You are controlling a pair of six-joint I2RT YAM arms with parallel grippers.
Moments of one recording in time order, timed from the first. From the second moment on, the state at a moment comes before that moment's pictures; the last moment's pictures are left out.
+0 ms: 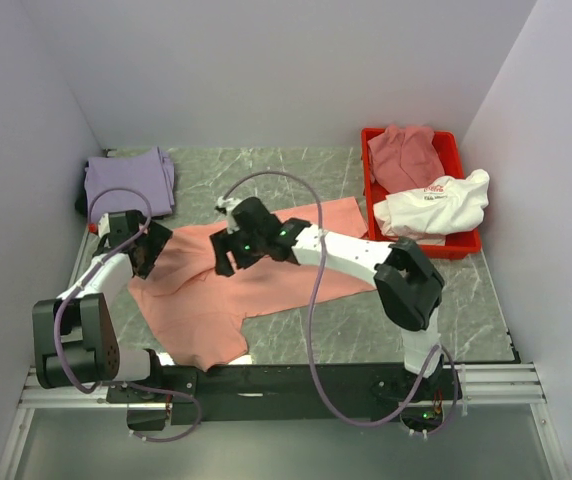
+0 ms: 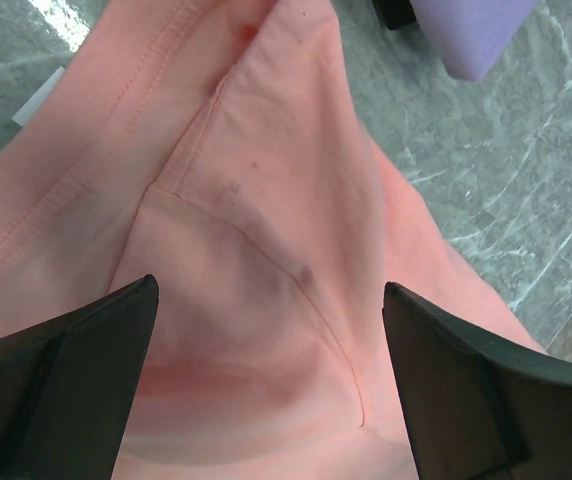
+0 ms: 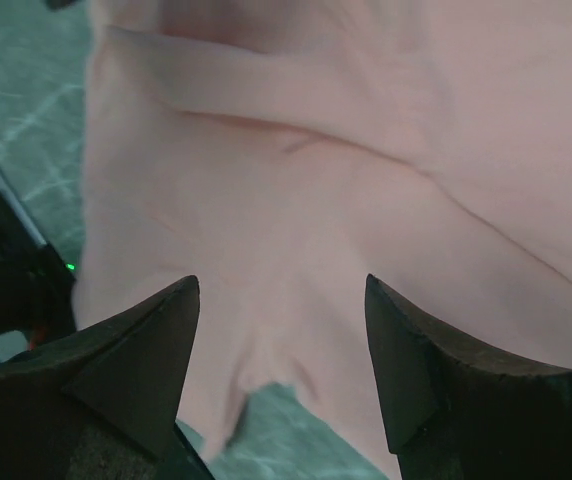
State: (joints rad) left arm 0.14 1.35 0.69 -0.19 -0.06 -0.93; right arm 0.90 1.92 1.49 -0.33 -0.20 0.34
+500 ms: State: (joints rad) left arm 0.19 1.43 0.69 -0.16 0.00 -0.89; right arm 1.02 2.23 1.73 -0.22 -0.08 0.45
